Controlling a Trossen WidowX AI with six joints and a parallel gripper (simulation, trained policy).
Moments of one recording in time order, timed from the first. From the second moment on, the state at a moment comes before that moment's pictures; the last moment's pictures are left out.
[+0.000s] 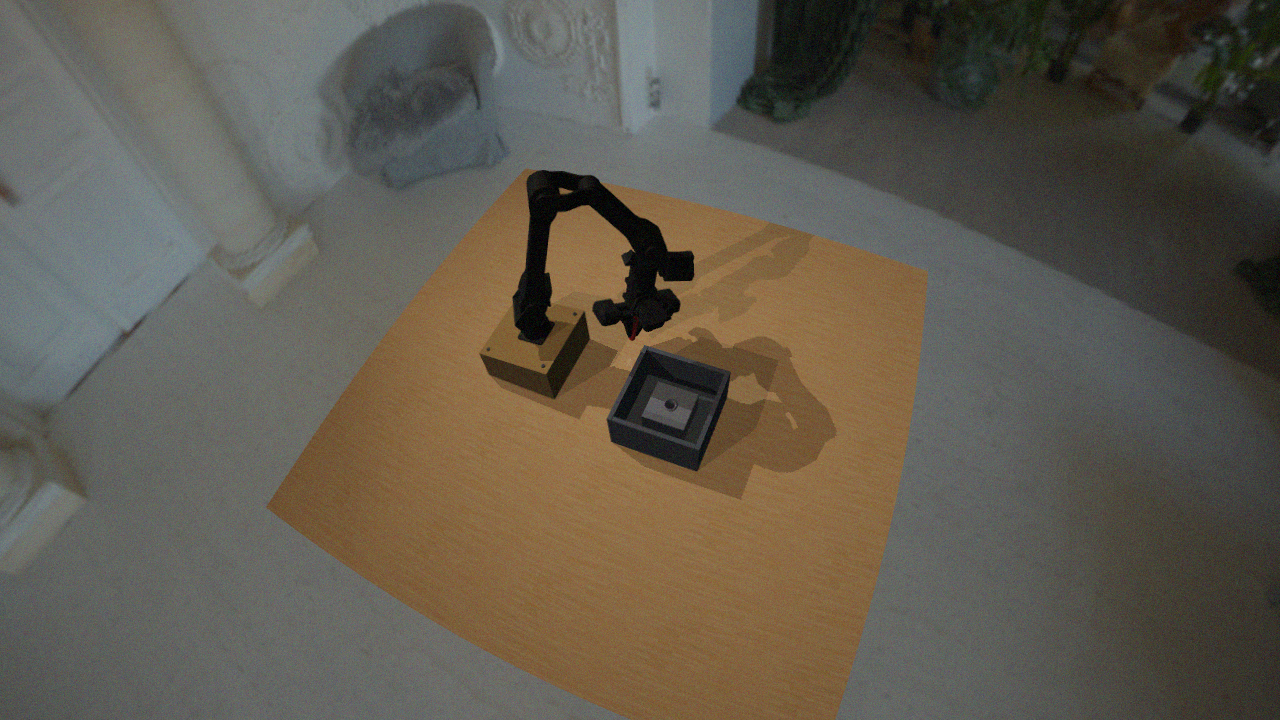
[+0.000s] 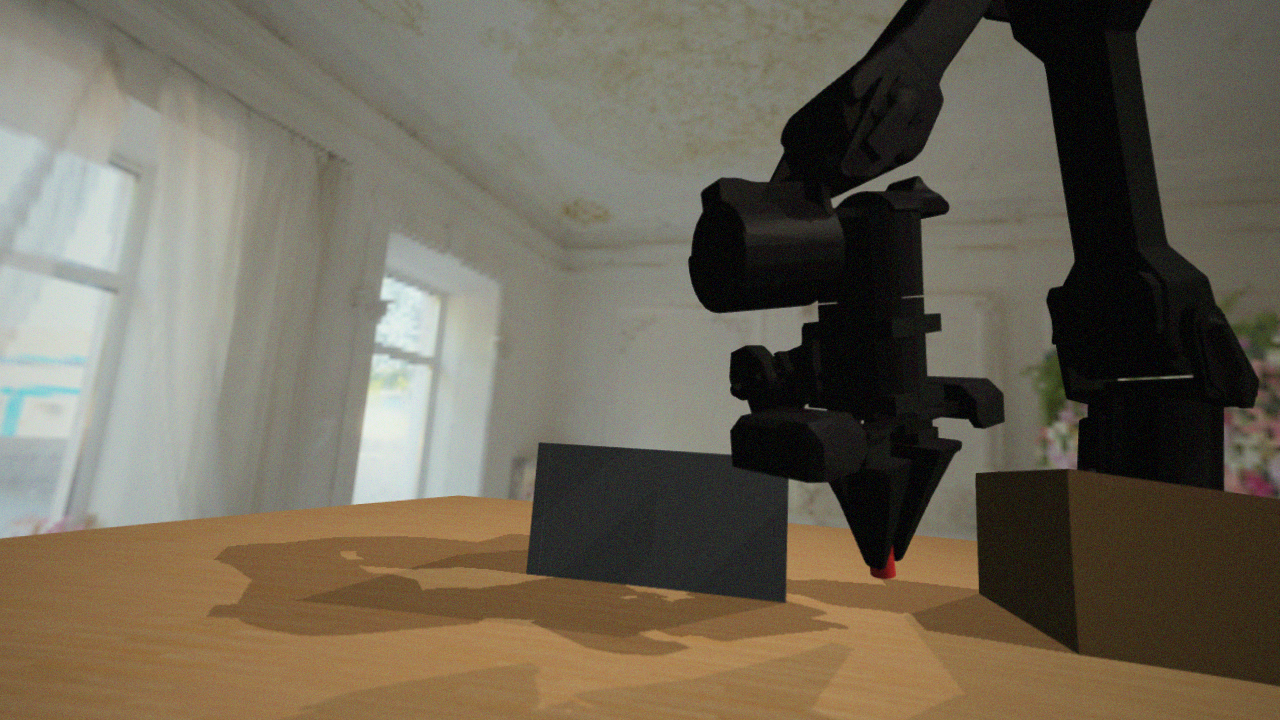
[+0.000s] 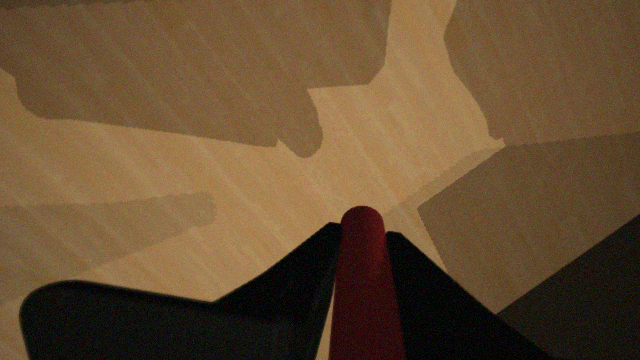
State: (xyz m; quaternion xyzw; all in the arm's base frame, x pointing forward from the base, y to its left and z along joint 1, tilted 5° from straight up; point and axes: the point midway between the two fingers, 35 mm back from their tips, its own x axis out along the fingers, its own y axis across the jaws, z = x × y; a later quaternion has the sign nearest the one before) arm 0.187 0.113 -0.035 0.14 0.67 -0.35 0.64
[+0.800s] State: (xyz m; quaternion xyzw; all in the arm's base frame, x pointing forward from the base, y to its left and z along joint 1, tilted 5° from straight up) arm 0.259 0.079 0.044 0.18 0.60 -0.39 0.67
